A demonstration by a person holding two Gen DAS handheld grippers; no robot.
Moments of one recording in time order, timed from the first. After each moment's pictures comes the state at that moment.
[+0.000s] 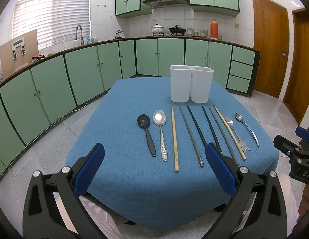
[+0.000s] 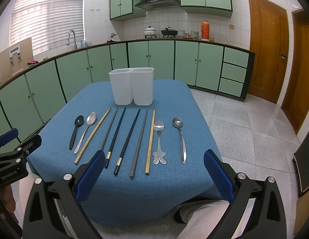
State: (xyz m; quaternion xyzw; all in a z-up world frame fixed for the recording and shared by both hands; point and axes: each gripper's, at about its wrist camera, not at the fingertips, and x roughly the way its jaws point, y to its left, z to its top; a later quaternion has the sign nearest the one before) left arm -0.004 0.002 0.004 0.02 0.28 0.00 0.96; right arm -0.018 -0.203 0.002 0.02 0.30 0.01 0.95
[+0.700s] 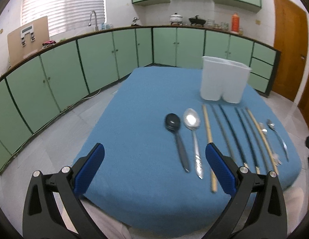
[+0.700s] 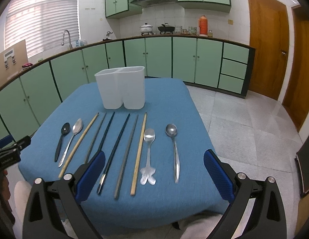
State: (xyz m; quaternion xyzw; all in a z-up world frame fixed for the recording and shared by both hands) left arm 0.067 0.059 -0.015 0.00 0.33 0.06 0.94; right arm 0.039 -0.229 -0.006 0.03 0.31 0.00 0.95
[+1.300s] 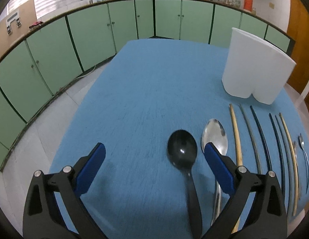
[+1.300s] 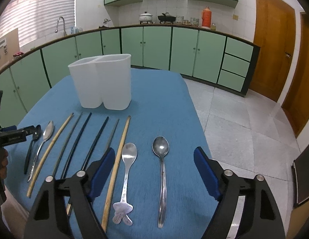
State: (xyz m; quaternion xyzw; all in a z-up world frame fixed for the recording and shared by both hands) left arm 0.200 0.067 -0.061 -0.01 0.43 0.06 0.90; right arm 0.122 -0.247 -0.038 0.00 0.35 -0.01 0.94
